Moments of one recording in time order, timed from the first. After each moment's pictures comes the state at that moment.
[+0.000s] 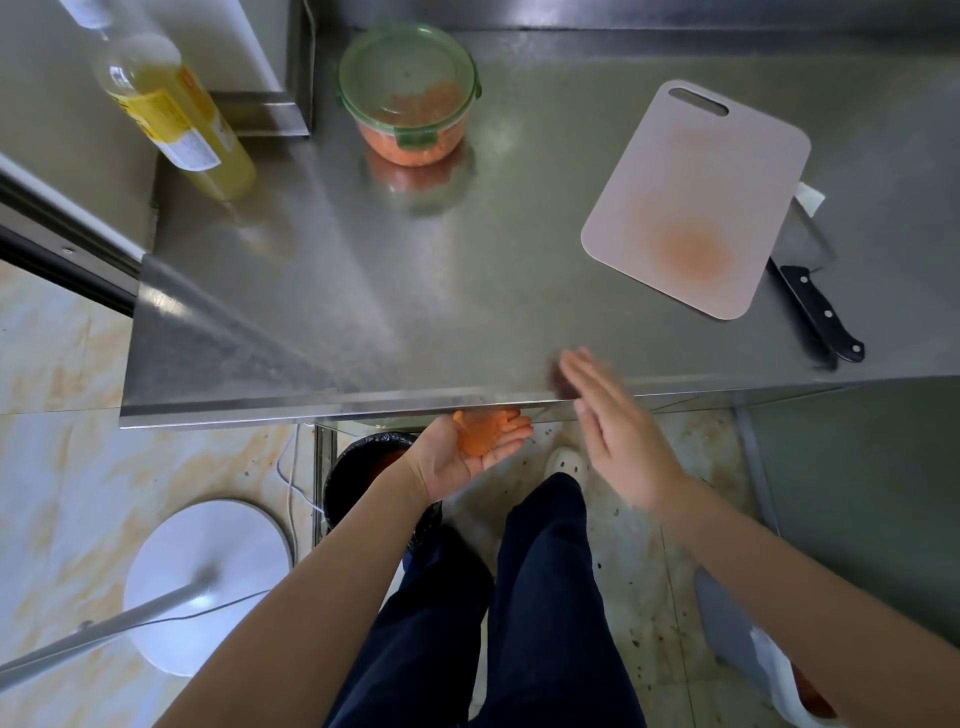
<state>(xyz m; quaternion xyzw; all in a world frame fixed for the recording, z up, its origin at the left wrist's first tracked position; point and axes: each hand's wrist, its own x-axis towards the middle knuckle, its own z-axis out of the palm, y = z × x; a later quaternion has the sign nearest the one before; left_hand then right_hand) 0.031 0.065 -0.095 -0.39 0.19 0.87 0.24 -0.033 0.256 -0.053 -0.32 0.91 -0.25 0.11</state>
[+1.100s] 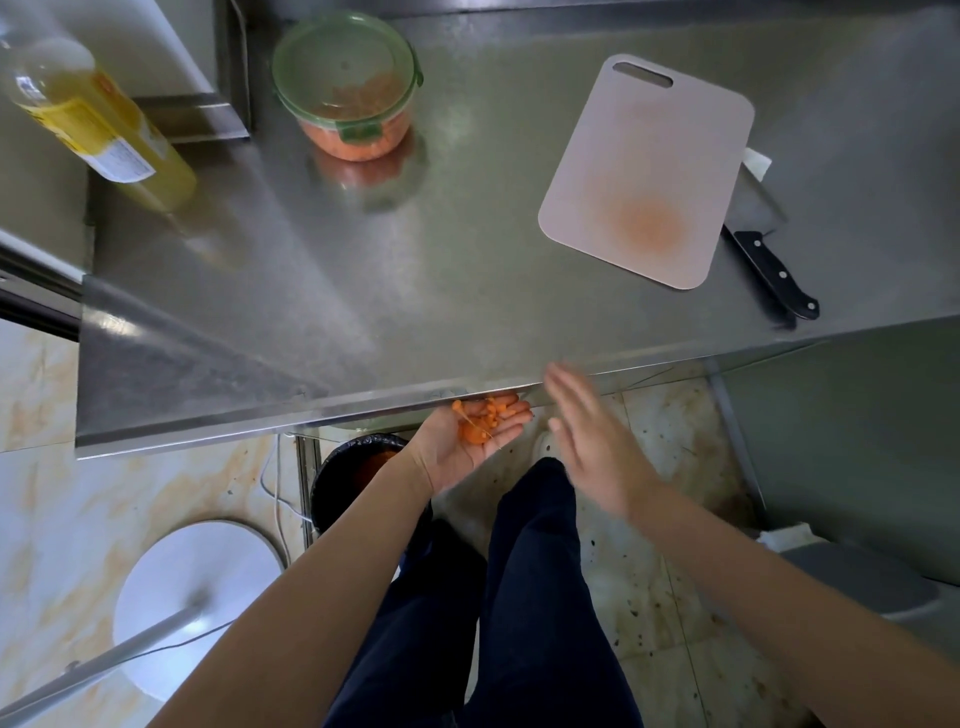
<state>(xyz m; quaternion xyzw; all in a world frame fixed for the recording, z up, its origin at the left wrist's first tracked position) 0.018 0.086 -0.090 -0.38 0.19 0.87 0.26 -0.004 0.268 -0.061 -0.28 0.93 -0.23 0.11</state>
